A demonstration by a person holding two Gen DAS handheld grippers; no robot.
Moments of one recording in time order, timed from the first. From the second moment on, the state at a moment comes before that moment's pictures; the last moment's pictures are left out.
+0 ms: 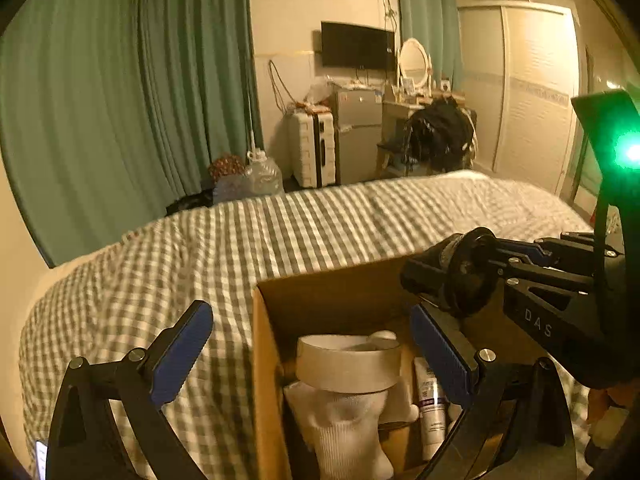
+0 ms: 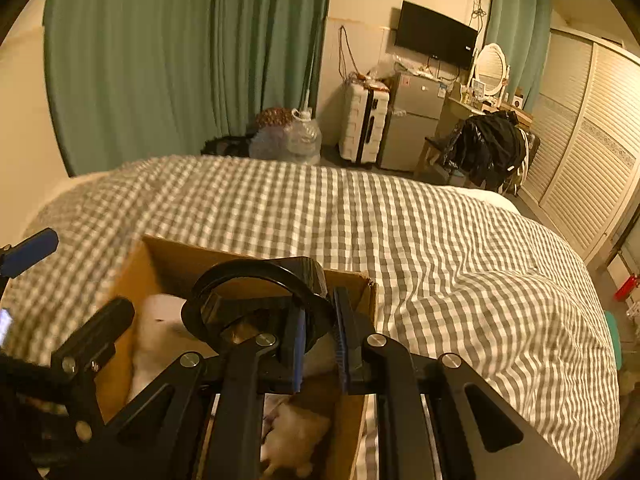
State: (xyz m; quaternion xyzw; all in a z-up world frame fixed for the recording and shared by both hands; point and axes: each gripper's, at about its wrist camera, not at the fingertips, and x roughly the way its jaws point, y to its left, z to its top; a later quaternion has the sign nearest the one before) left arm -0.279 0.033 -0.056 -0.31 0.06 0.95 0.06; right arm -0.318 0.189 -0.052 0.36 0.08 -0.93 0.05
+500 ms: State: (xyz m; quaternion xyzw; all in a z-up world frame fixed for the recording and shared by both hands) left arm -0.266 0.024 -0.083 -0.33 0.05 0.94 0.07; right arm -0.315 0.186 -0.096 0.41 0.08 -0.91 0.07
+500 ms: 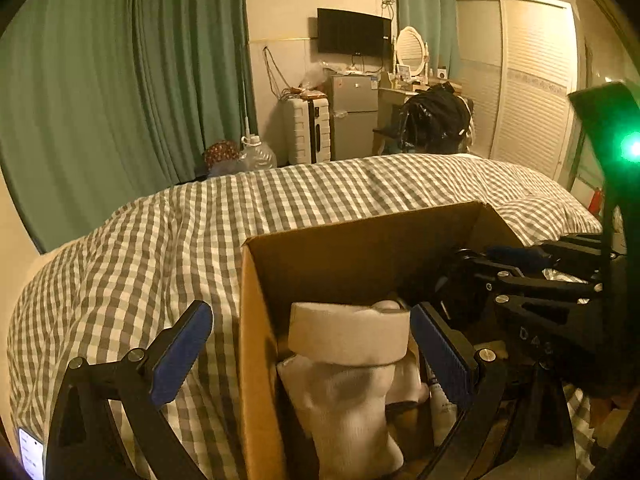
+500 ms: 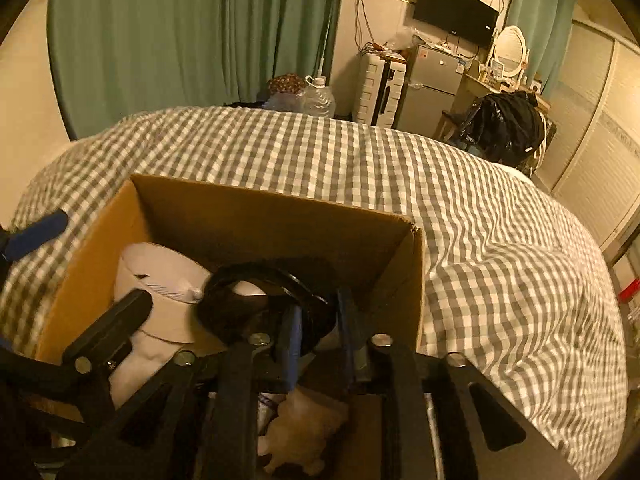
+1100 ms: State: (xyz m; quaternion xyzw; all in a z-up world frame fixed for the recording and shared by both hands) left arm -0.182 0.022 0.033 -0.27 0.05 0.96 0.07; right arm -0.212 0.201 0.042 0.30 0.03 -0.95 0.07
